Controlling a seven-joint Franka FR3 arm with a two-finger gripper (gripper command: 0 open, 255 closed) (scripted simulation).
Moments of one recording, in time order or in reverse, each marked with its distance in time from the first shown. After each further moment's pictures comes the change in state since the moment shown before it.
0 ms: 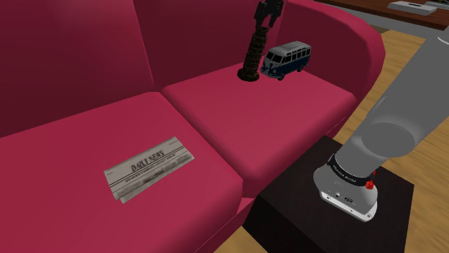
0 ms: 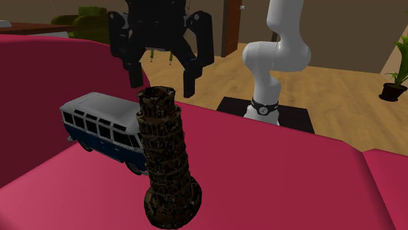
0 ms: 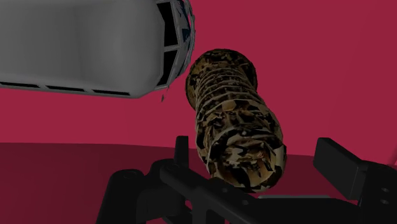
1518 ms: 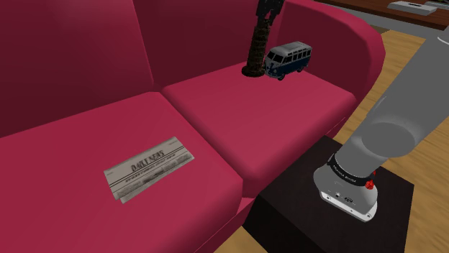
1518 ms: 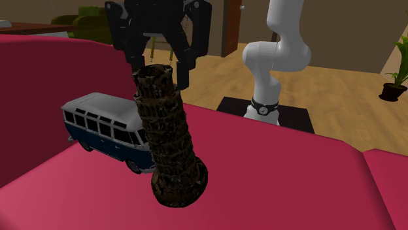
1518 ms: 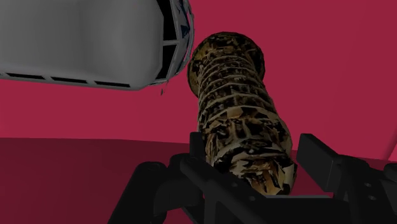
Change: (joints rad) arm 0.000 0.001 0.000 0.046 0.000 -0.047 0.001
